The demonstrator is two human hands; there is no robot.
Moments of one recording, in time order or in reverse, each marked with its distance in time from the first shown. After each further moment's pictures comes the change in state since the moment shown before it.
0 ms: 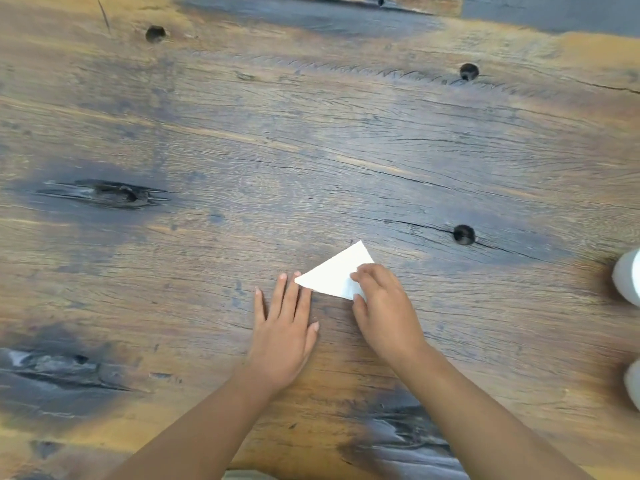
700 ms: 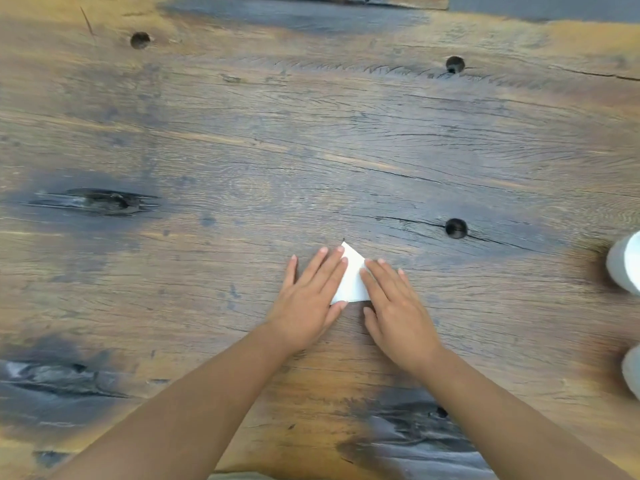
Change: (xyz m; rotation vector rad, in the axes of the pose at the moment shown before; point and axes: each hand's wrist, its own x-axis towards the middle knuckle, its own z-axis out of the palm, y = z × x) left_hand 0.056 0.014 -0.011 -0.053 0.092 0.323; right_hand -0.016 0.042 0.003 -0.258 -0.023 -0.175
